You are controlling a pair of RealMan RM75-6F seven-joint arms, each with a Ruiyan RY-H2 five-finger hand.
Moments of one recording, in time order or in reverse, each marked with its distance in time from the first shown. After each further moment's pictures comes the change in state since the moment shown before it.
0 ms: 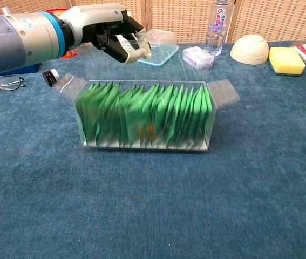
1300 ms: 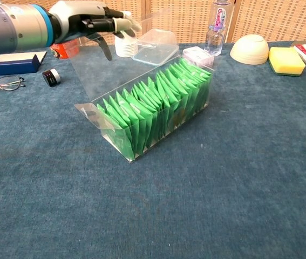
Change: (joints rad) left arm -0.042 0.059 0.018 0.149 0.004 -0.101 -0.275; right arm -0.013 0.001 0.002 0.002 0.003 0.012 0.007
